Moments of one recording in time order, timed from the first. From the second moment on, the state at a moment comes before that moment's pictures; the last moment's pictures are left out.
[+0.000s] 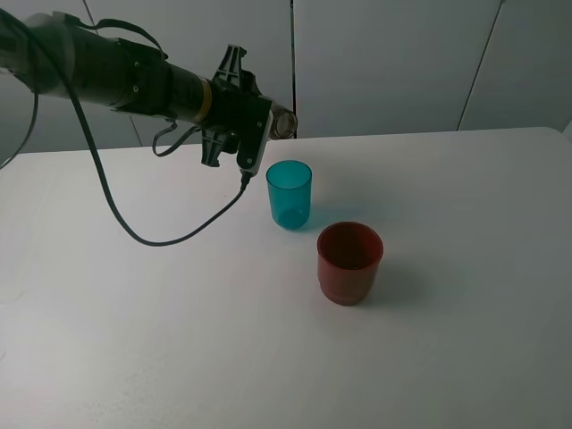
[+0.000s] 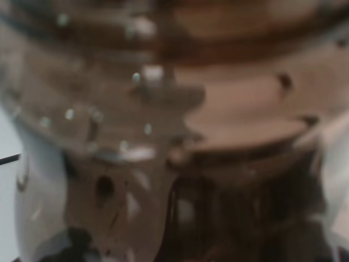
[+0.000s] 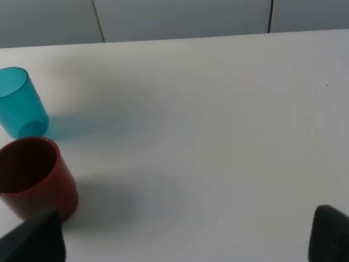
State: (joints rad) left arm -0.48 2.05 -1.37 1.46 -0.03 0.14; right arm -0.05 0.00 -0.50 0.14 1.10 -0.04
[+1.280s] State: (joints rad) left arm -0.48 2.09 -1.37 1.65 0.05 0.13; right arm -0.05 0.00 -0.50 0.14 1.10 -0.04
